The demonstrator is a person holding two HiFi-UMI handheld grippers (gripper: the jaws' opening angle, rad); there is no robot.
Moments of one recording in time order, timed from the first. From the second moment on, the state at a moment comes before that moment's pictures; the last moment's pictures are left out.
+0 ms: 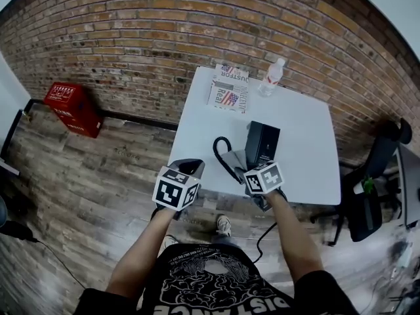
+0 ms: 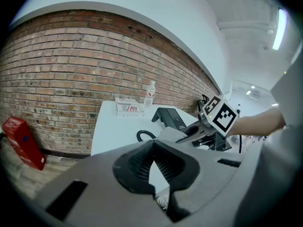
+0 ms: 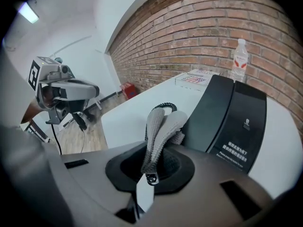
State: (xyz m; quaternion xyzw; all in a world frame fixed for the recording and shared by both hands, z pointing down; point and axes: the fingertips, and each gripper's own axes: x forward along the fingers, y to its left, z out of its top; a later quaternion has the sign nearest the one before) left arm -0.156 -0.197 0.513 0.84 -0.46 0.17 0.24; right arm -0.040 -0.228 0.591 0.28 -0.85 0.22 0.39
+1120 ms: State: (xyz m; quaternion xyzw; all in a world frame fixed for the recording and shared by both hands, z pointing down) left arm -0.133 -0.248 0.437 0.84 -0.49 0.15 0.17; right arm 0.026 -0.268 0.400 0.42 -0.89 0.13 0.17
